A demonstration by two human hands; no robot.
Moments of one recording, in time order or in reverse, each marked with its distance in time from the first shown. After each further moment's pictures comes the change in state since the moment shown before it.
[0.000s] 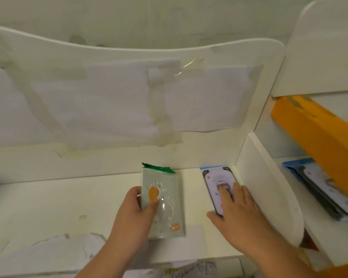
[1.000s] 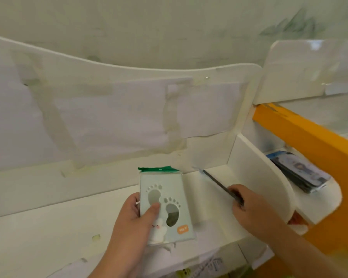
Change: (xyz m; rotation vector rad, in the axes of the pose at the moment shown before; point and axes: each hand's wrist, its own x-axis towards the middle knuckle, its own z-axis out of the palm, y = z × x) left_hand 0.004 -0.005 -0.071 -0.401 -0.262 0.028; right_hand -0.042 -0.028 -0.013 0.392 0.341 0.106
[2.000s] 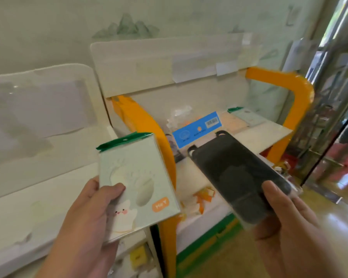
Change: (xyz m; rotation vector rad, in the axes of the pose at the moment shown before) left_hand -0.221 0.054 0.269 -0.267 -0.262 -0.080; right_hand -0.243 0.148 -0.240 1.670 0.588 0.293
